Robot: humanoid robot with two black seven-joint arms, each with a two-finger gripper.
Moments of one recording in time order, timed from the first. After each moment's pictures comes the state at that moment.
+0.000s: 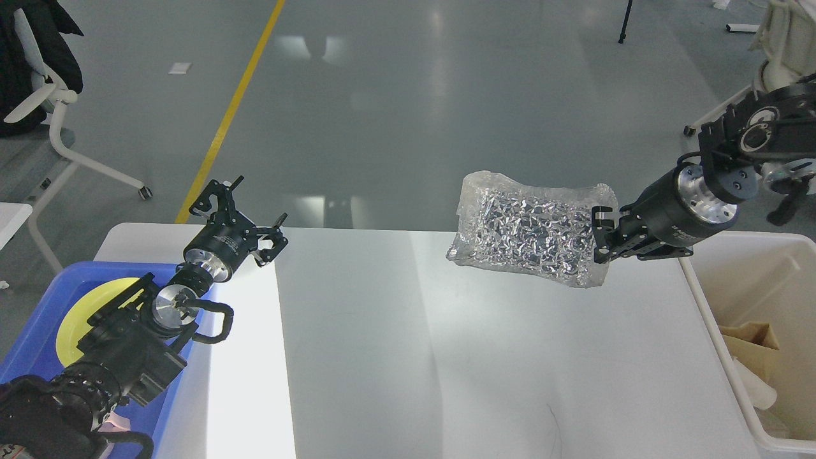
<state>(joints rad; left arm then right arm) -0.74 0.13 -0.87 -0.34 -0.10 -0.48 -0.10 2.04 -0.58 -1.06 1.44 -0.13 0.52 -0.18</state>
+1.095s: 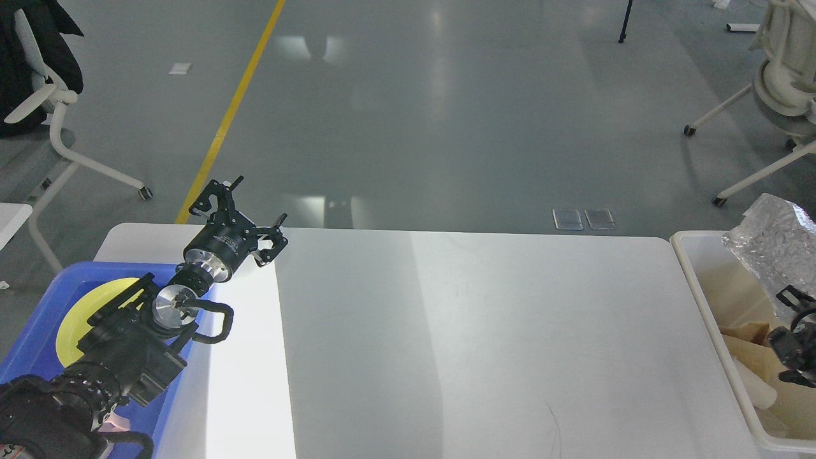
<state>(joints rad) -0.74 0.13 -0.87 -0.34 -0.10 -0.48 -0.10 0.71 -0.40 -0.67 0.06 -0.08 -0.14 -0.17</state>
